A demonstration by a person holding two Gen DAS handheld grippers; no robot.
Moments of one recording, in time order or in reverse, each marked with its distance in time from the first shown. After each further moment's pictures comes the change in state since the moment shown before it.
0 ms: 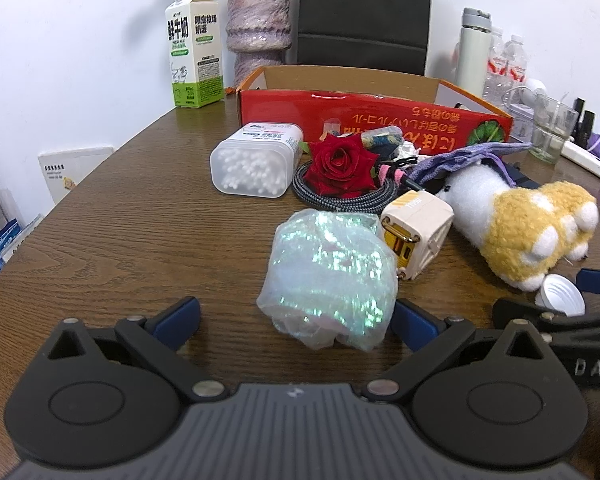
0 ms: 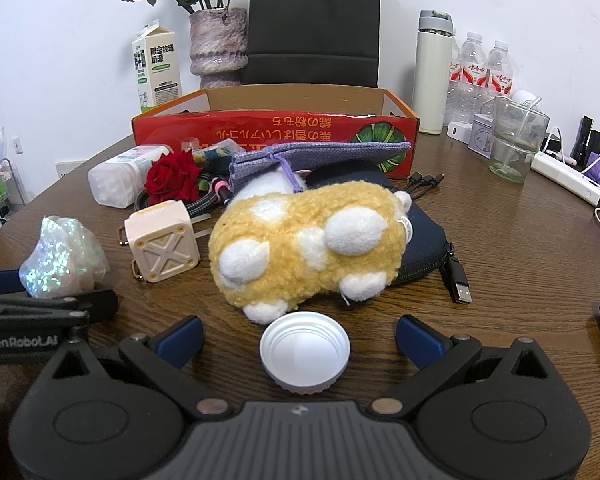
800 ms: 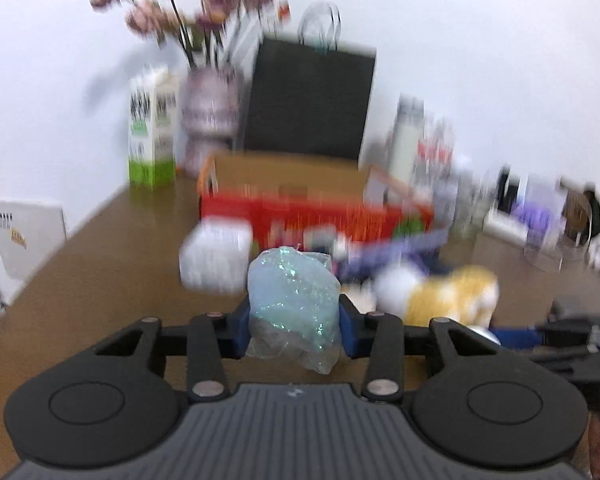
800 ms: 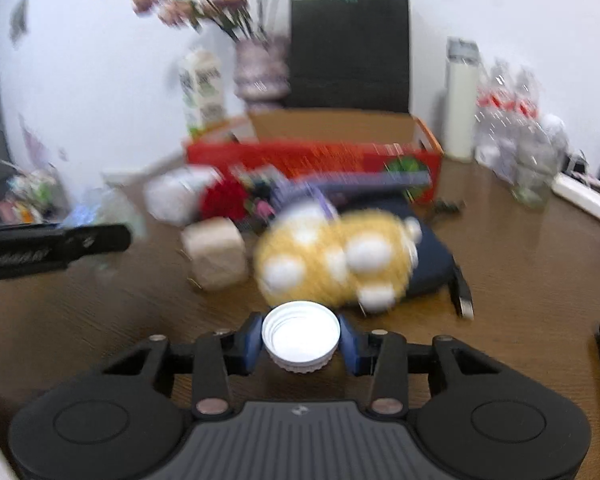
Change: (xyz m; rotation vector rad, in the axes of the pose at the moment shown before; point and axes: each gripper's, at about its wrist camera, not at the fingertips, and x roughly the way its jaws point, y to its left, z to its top) left arm -0.056 0.024 0.033 -0.026 -0.234 -0.224; right arm -0.059 -0.008 0.018 -0.053 -0.103 0.195
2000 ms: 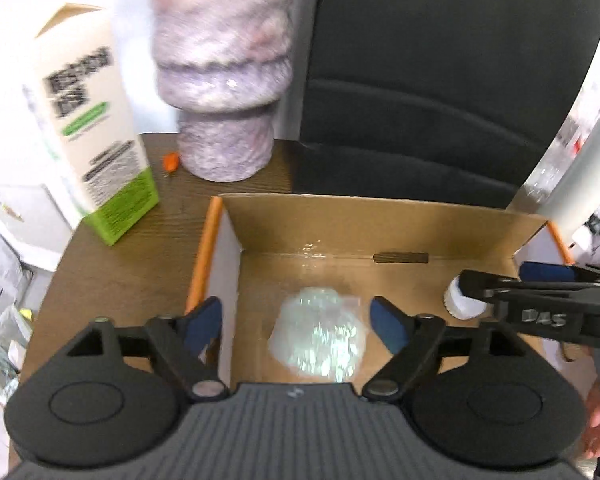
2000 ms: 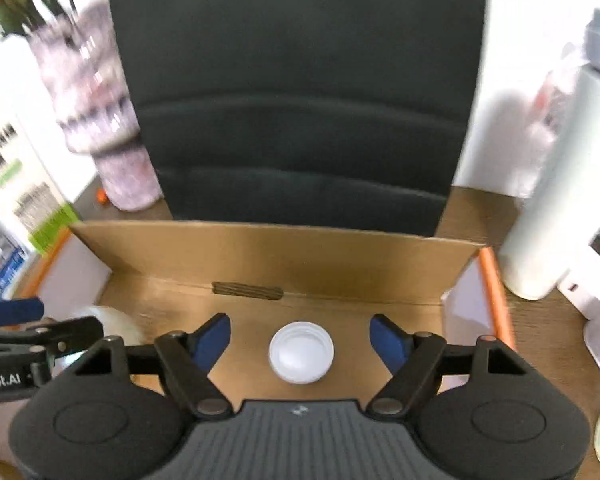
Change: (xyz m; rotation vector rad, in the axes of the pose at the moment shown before) left arm 0.338 0.052 0.191 -0.066 0.485 0.177; right arm 0.325 -0.112 0.251 0.150 0.304 -0.106
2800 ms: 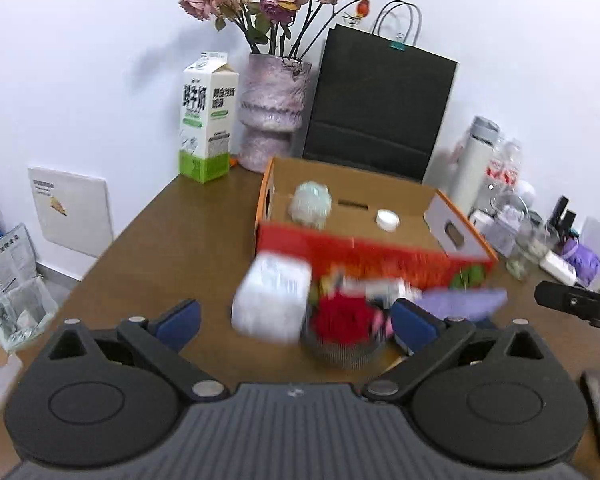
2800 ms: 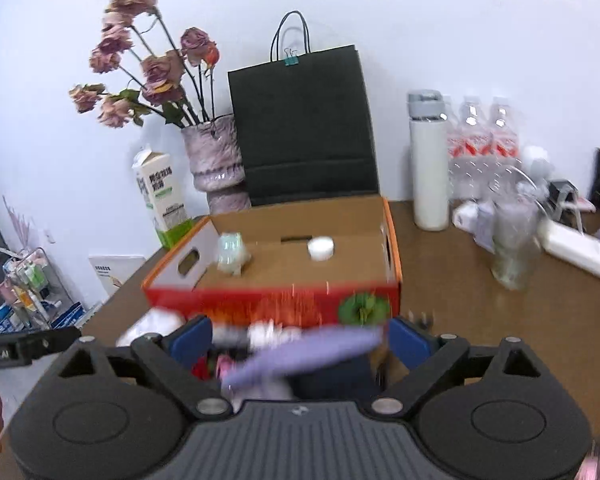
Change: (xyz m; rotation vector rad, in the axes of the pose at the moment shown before) left arm -0.206 0.030 -0.270 -0.061 -0.355 -0.049; right arm -0.245 0.001 -0.268 0.031 -0.376 0.044
